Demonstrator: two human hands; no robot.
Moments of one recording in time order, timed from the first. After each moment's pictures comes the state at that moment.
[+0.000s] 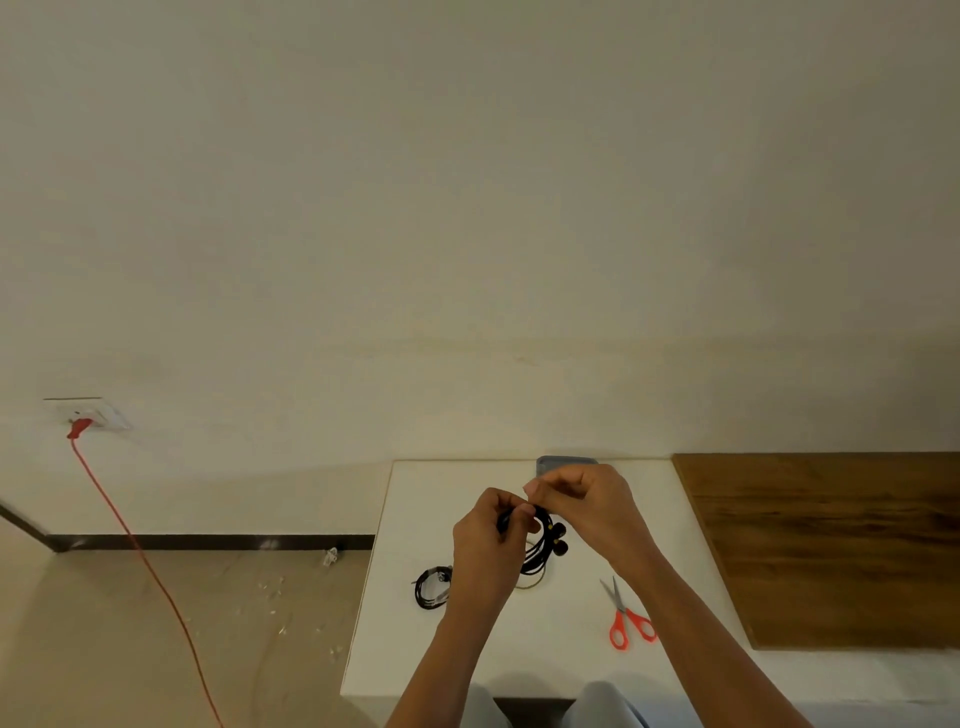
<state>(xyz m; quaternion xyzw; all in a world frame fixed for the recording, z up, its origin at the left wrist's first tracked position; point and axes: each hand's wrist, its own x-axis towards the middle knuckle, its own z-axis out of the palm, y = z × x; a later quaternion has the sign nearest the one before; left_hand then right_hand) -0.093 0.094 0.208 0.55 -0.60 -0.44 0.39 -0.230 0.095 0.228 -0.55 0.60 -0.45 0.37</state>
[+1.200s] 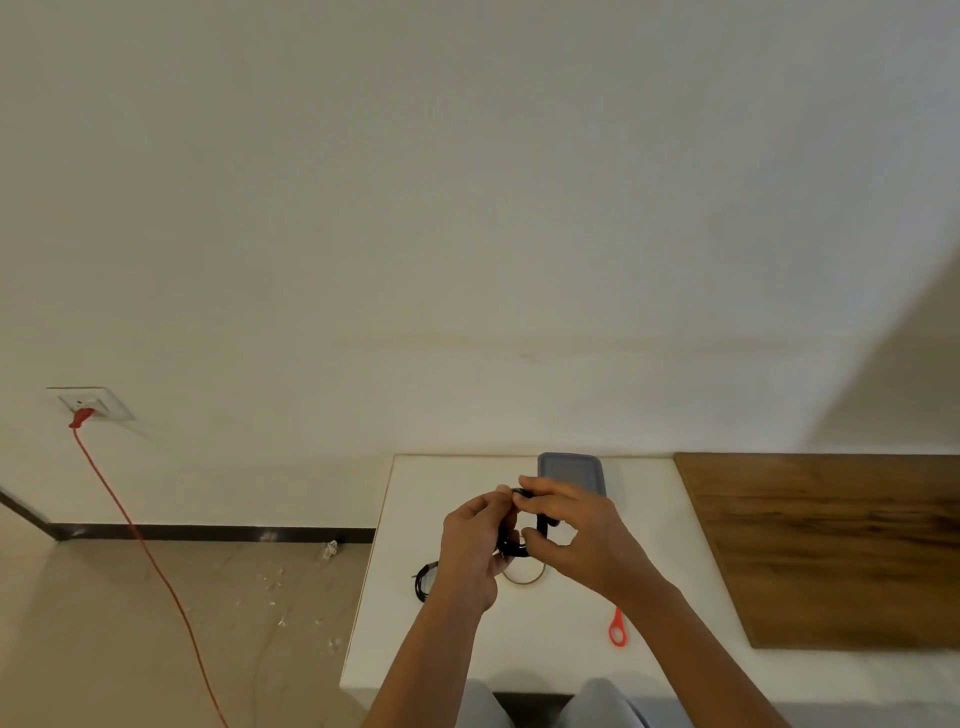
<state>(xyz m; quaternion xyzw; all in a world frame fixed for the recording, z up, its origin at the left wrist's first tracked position) -0.084 0.085 0.215 0.55 -0.26 -0.68 0.40 -0.227 0.109 0.195 -0.73 0.53 -0.39 0.19</state>
